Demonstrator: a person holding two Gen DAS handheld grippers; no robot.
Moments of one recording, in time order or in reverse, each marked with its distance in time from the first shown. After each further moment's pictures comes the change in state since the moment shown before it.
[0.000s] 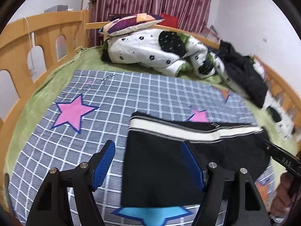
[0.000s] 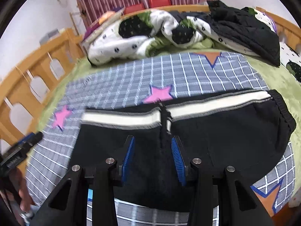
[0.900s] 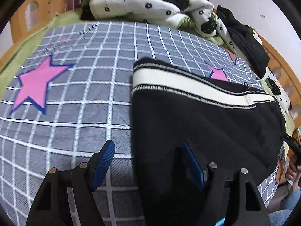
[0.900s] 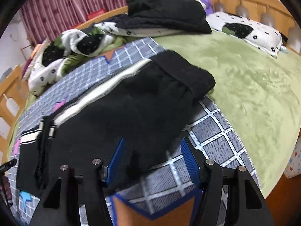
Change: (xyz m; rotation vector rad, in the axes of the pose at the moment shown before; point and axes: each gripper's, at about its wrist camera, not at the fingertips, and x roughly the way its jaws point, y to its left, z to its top) left arm 0.156 0.055 -0.048 0.072 0.277 -0.125; right arm 0.004 -0.264 -0.076 0.293 -0.053 -0.266
